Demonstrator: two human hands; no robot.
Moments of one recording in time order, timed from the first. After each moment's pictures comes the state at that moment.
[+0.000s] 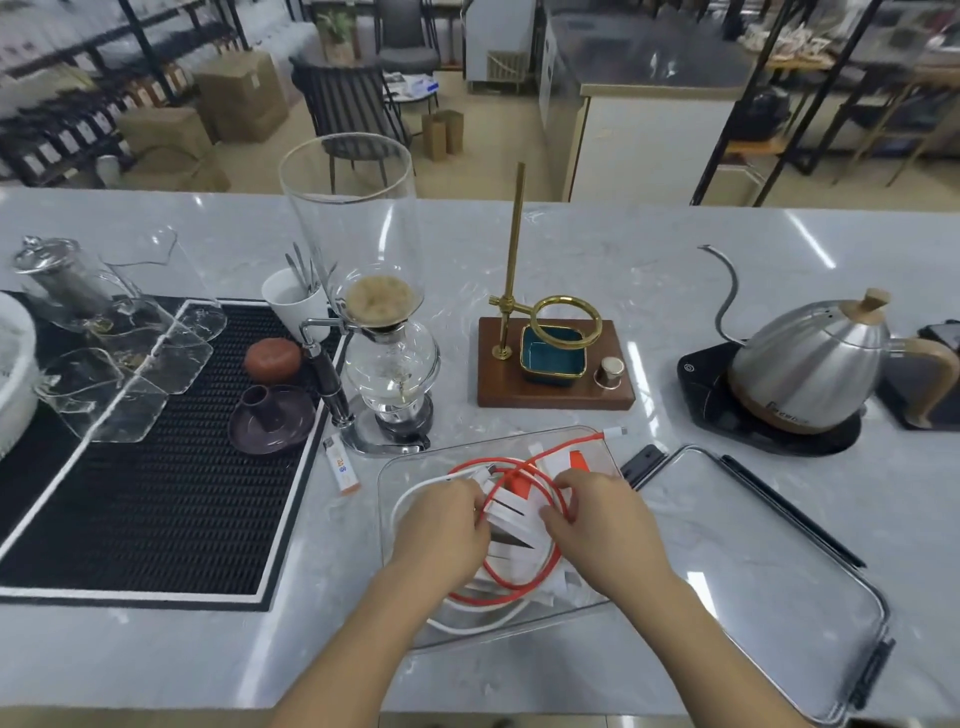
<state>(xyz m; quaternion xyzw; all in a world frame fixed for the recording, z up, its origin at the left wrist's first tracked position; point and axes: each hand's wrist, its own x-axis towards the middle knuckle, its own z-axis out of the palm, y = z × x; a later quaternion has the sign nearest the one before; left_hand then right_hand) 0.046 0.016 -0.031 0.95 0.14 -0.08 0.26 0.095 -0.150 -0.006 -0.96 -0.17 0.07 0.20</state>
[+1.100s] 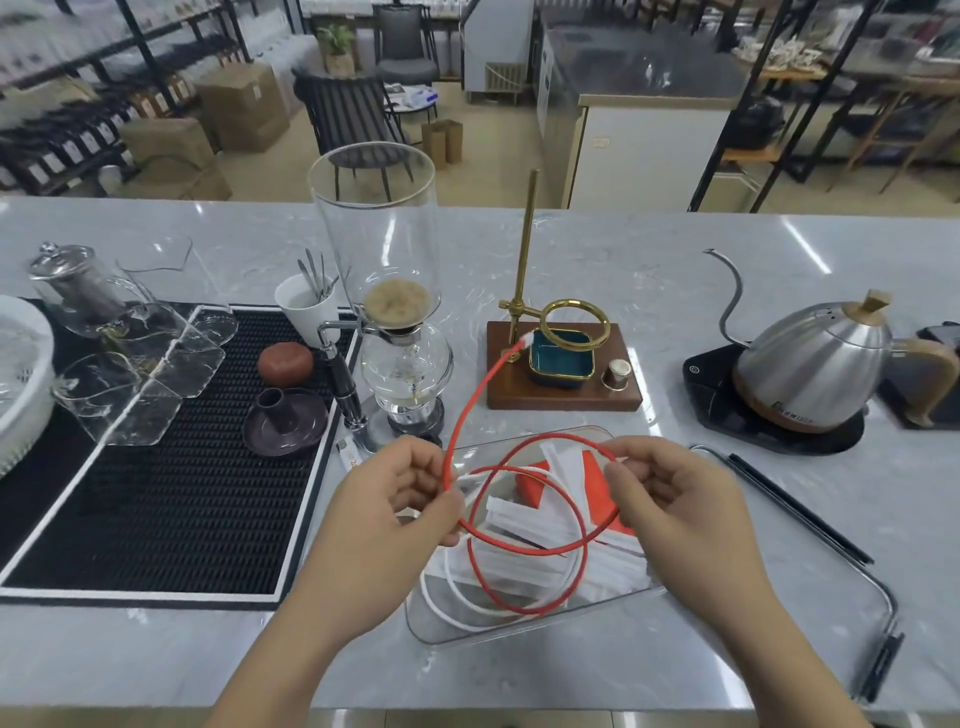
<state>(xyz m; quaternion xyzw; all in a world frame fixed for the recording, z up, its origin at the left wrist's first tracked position) -0.014 0.049 0.062 0.76 0.12 0.09 0.63 0.065 -0.173 0.060 -0.82 -0.12 0.01 0.56</state>
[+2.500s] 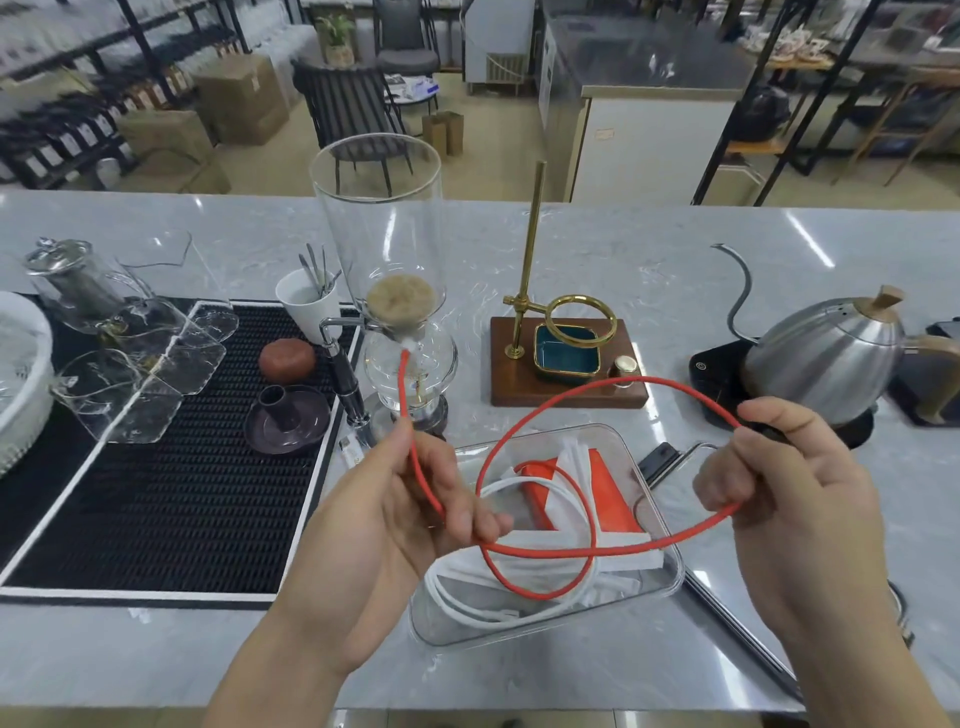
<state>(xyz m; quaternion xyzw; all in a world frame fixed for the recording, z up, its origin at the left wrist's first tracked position) -0.010 0.037 0.094 0.42 0.15 0.00 0.89 0.068 -0.189 0.094 -0.59 -0.01 -0.03 0.81</state>
